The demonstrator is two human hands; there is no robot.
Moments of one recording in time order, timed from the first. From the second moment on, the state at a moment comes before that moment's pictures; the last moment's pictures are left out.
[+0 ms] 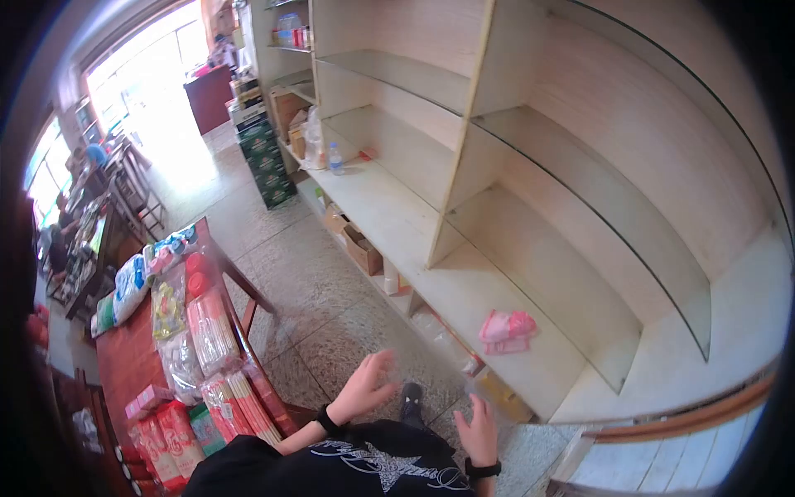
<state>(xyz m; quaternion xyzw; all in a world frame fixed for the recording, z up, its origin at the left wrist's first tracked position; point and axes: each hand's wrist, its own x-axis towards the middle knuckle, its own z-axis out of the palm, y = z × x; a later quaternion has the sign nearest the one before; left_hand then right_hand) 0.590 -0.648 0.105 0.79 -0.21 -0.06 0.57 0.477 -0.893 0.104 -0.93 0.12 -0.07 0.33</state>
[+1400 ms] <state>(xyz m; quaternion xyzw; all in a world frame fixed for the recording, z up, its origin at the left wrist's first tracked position) 0.904 -0.395 0.117 0.80 0.12 0.19 0.56 0.965 -0.667 0.126 -0.92 -0.23 0.05 0.32</state>
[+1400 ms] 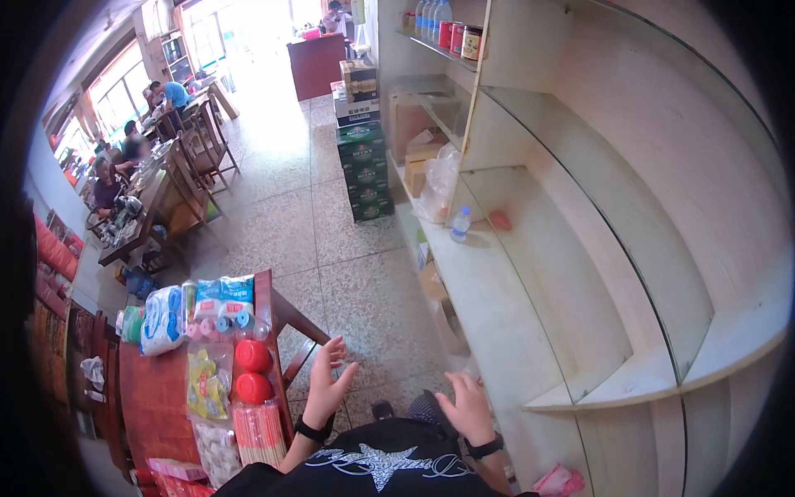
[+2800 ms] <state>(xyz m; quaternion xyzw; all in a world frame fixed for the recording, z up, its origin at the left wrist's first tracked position) 1.410 -0.143 0.151 0.78 -0.02 0.16 0.61 1.428 -0.411 0.157 -0.84 -0.13 -0.18 0.49</state>
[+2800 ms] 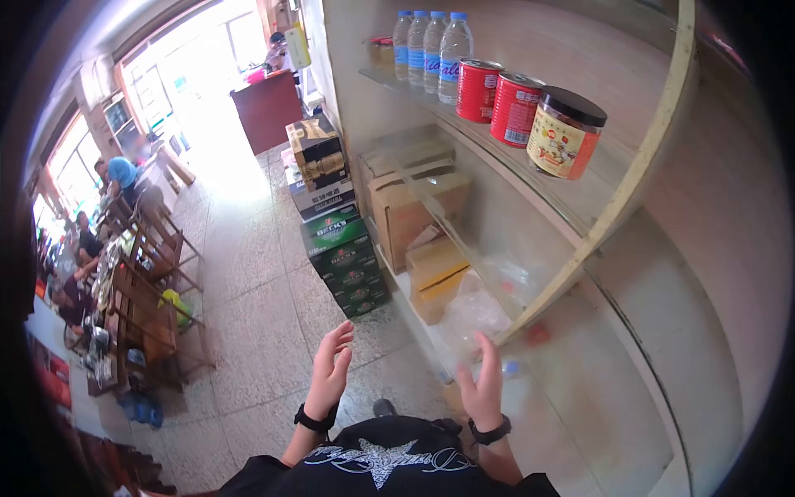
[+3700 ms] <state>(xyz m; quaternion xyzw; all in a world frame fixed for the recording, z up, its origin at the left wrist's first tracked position) 1.691 -0.244 0.320 0.58 -0.54 0.05 0.61 1.527 -0.417 0.277 -0.75 -0.10 -0.45 0.48</state>
